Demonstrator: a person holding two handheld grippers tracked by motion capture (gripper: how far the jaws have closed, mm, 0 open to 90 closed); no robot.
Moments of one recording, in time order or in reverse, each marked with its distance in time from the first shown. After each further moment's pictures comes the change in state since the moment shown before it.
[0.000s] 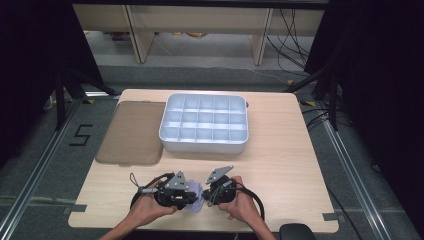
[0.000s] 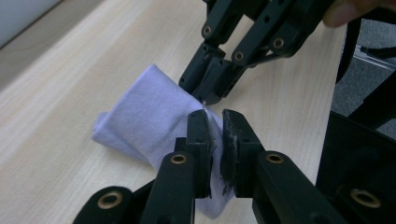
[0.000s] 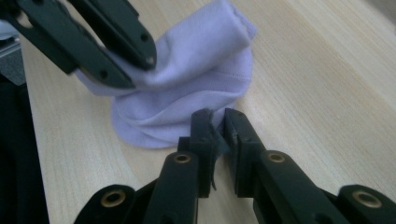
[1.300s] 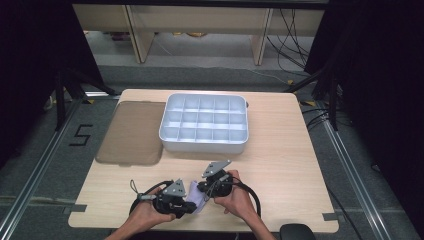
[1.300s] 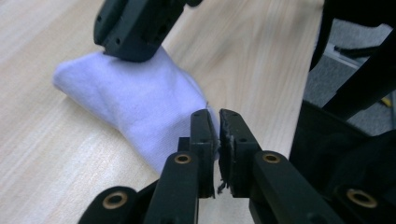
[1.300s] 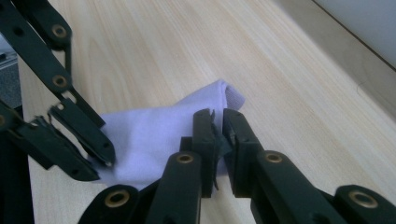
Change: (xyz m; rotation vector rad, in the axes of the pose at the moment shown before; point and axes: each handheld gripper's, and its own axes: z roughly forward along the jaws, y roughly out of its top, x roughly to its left) left arm -0.008 -0.019 0.005 0.016 -0.074 -0.057; right arm 0.001 0.020 -0.002 -0.086 -0.032 -0.004
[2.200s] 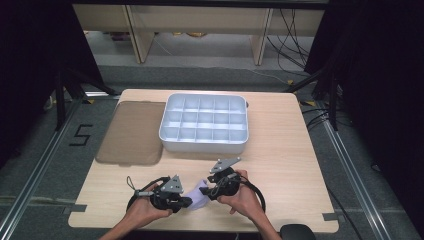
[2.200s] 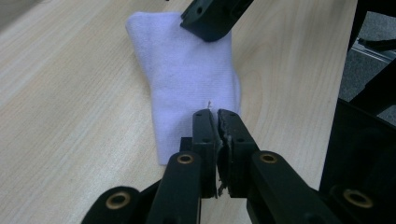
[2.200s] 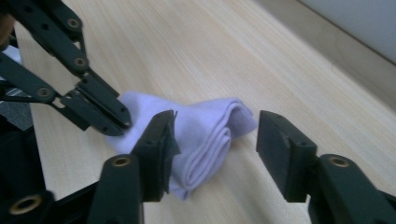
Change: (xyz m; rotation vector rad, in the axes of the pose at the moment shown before) left arm 0.015 -0.001 -0.007 0.021 0.062 0.040; right arm -0.011 -0.006 -0.016 -0.008 0.003 0.108
